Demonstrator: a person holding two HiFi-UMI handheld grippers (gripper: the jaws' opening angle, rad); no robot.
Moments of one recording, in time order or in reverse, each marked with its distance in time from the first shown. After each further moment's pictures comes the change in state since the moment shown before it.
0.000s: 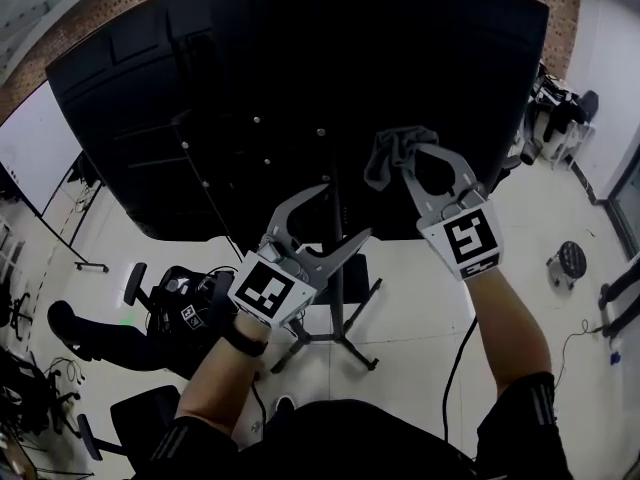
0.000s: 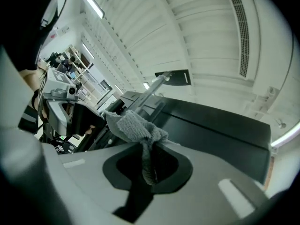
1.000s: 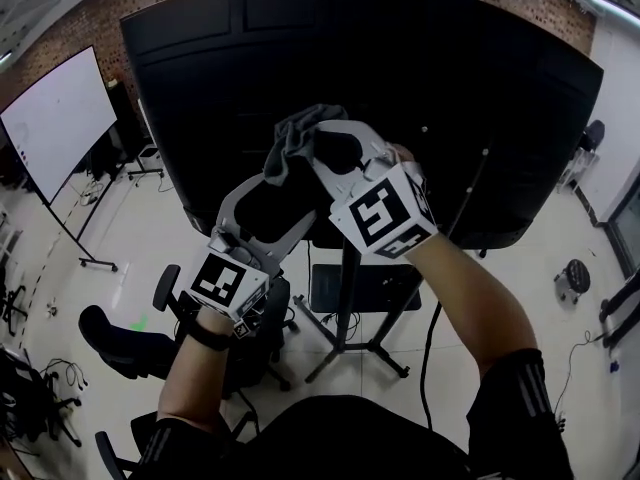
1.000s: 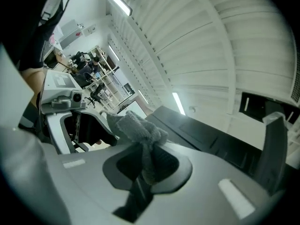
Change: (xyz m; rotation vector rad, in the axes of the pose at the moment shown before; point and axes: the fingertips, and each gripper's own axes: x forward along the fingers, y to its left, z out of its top) left arm -0.281 0.221 0.031 0.090 0.019 0.192; right arm 0.251 0.267 0.213 -0.192 -0.068 0.214
